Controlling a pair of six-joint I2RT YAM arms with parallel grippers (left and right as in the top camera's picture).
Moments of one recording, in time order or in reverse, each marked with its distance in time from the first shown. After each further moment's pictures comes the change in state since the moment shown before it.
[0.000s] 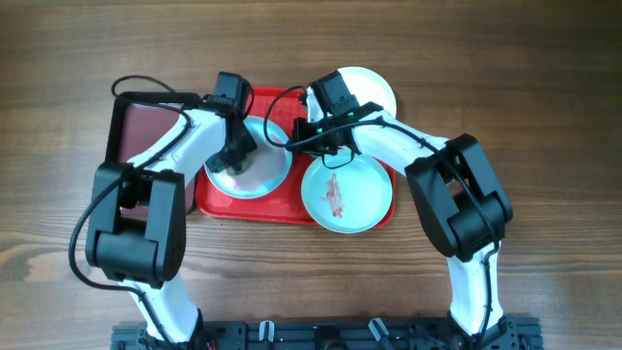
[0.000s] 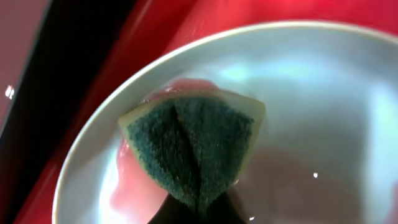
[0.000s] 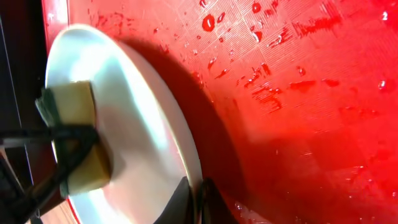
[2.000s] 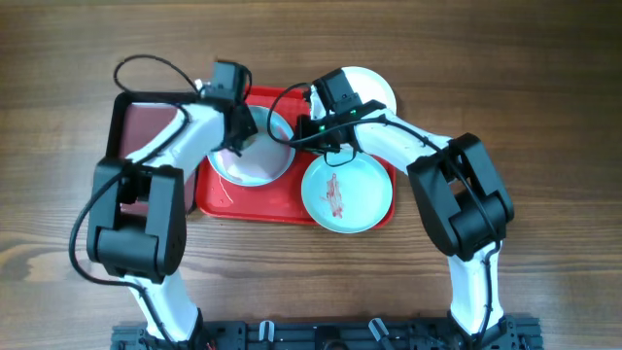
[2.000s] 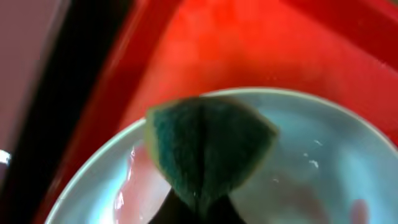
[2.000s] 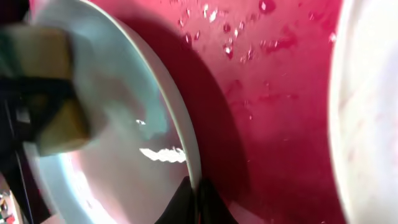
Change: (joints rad) left arm 0.015 0.016 0.047 0.174 -0.016 0.148; right arm -0.010 0.000 0.006 -0.010 0.030 0.006
